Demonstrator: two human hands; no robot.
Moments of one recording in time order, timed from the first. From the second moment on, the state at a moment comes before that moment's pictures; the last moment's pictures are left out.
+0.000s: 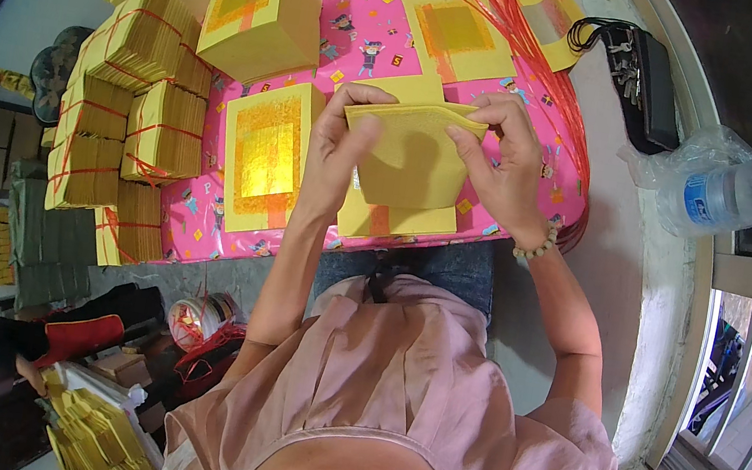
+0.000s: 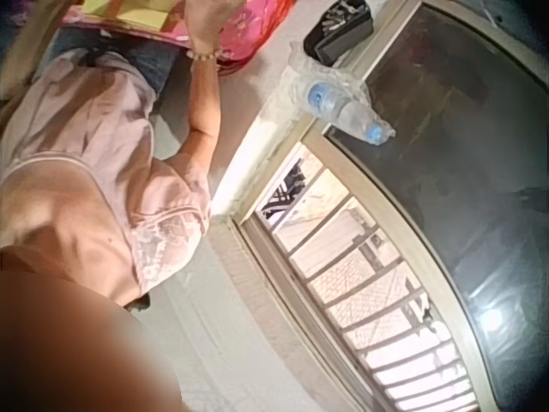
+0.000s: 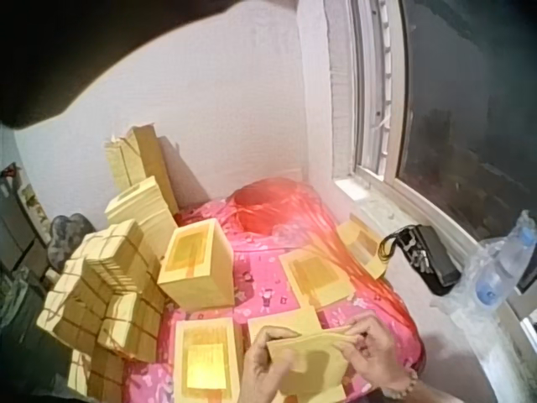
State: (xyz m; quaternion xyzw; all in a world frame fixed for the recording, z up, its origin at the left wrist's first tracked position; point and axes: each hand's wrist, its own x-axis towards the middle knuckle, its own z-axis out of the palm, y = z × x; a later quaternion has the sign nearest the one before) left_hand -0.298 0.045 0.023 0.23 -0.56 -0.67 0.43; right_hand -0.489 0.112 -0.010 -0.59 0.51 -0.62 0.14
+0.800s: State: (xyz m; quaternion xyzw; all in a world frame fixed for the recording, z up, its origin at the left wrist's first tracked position) left_hand -0.356 -0.009 -0.004 0.19 -0.77 -0.61 0.05; right_hand -0.563 0.171 -0.027 -0.33 0.64 -0.54 0.43
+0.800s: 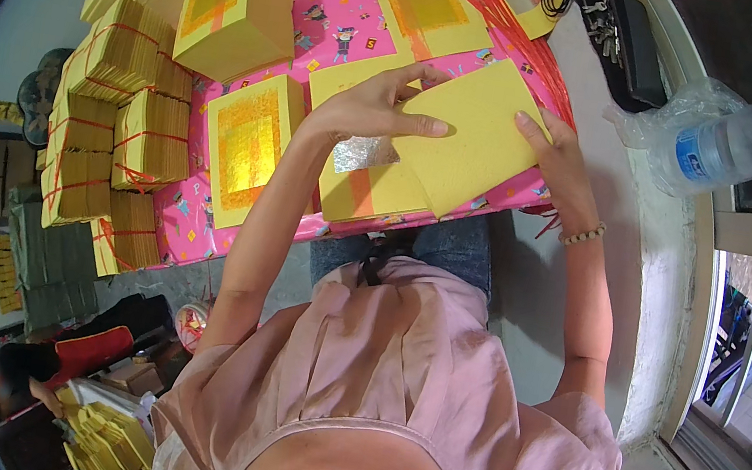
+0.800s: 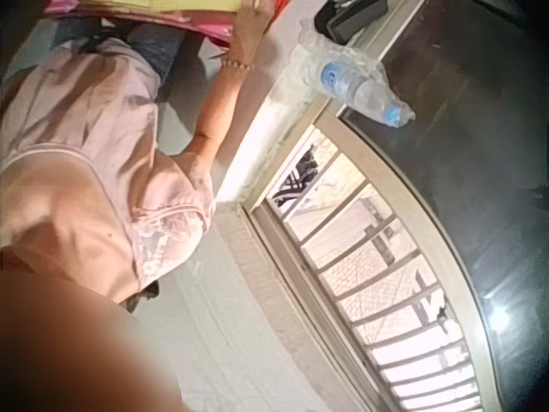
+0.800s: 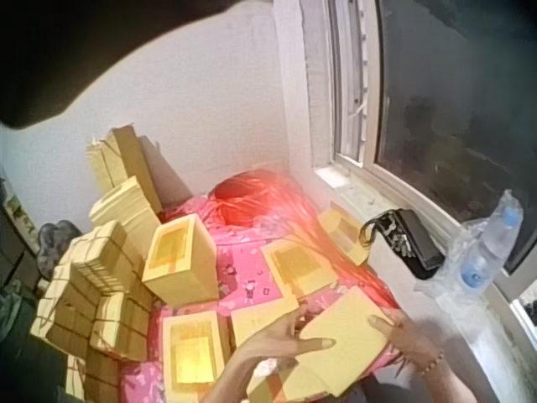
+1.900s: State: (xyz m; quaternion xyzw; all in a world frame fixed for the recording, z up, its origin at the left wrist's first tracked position) left_hand -0.464 -0.020 -0.121 0.23 -0.89 -0.40 0.00; right_hand -0.530 0.175 -0.120 -0.61 0.76 -0.20 -0.10
